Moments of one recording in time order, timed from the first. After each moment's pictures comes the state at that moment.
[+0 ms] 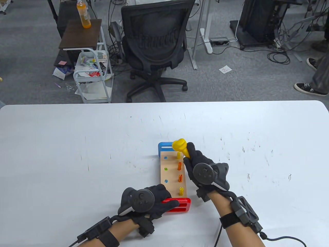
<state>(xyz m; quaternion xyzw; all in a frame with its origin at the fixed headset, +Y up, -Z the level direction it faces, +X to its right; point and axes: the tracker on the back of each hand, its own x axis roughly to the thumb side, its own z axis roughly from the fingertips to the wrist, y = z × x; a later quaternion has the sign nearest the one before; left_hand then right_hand) -0.113 -0.750 -0.297 0.00 -0.31 0.27 0.91 0.111 -0.711 -0.367 0.19 -0.17 0.96 0.14</state>
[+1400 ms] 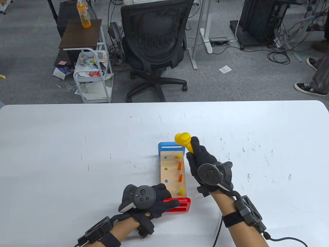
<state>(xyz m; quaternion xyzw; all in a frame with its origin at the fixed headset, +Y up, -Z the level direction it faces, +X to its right) -0.111 -0.749 -0.302 -0.04 -0.31 0.27 0.91 0.120 -0.681 -0.359 0.20 -0.28 0.91 0.22</state>
